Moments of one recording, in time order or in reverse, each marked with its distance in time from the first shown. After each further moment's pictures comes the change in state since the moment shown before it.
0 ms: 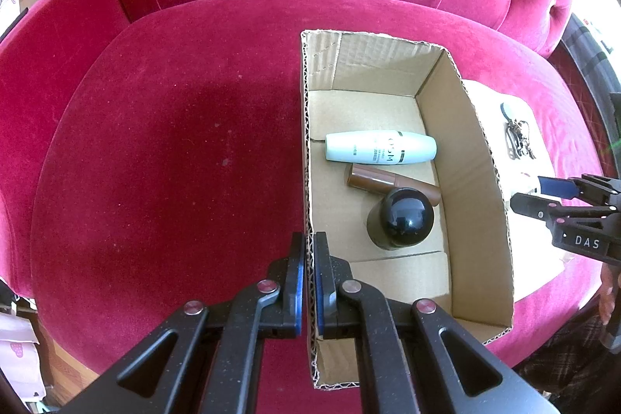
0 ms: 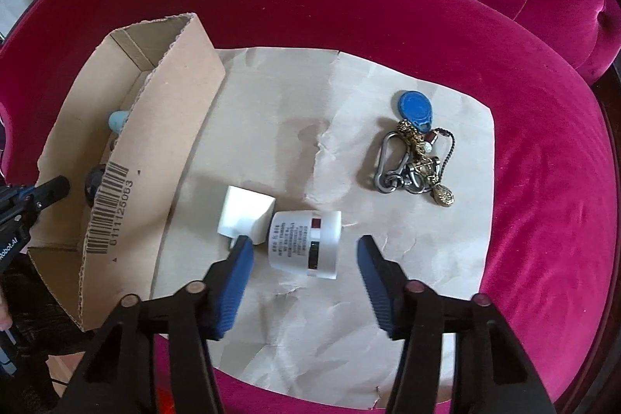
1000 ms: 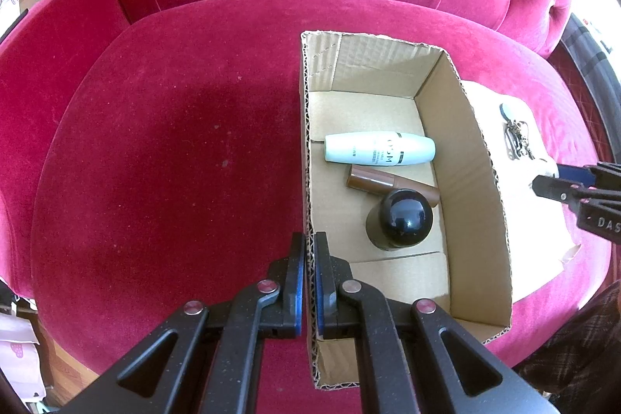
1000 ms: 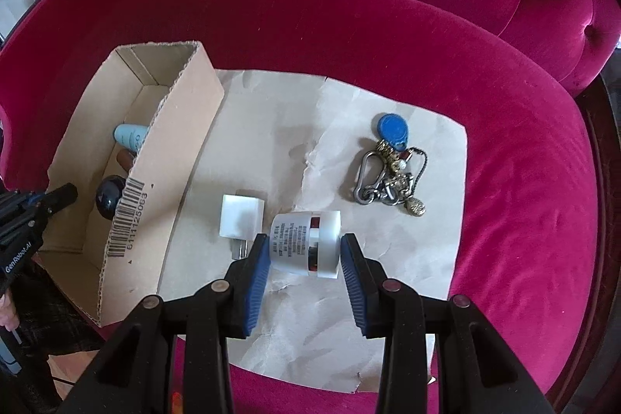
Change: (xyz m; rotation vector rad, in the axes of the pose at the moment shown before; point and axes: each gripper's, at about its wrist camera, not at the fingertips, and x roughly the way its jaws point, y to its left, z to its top) left arm -0.001 -0.001 0.002 -0.002 0.000 0.001; right arm -0.022 0.012 0.005 -0.010 -0.023 -0.051
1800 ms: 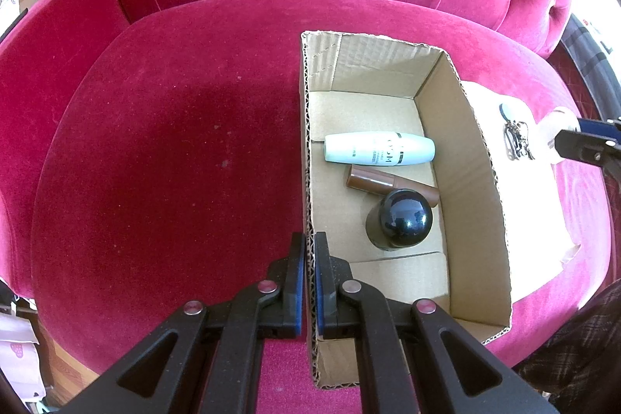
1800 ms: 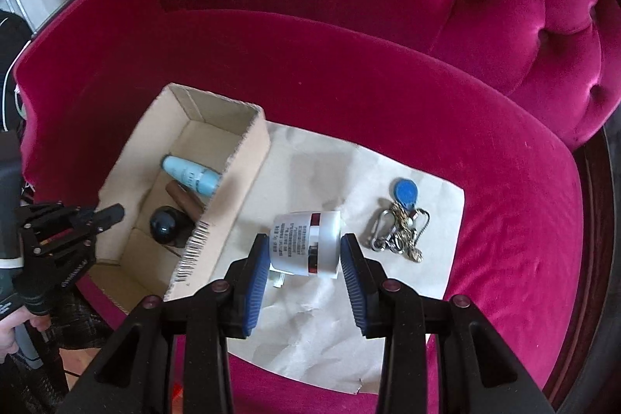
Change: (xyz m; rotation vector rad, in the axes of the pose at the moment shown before) left arm 0.000 -0.001 0.001 0.000 0.001 0.000; right arm -0.055 0.031 0.024 -0.110 -0.086 0.020
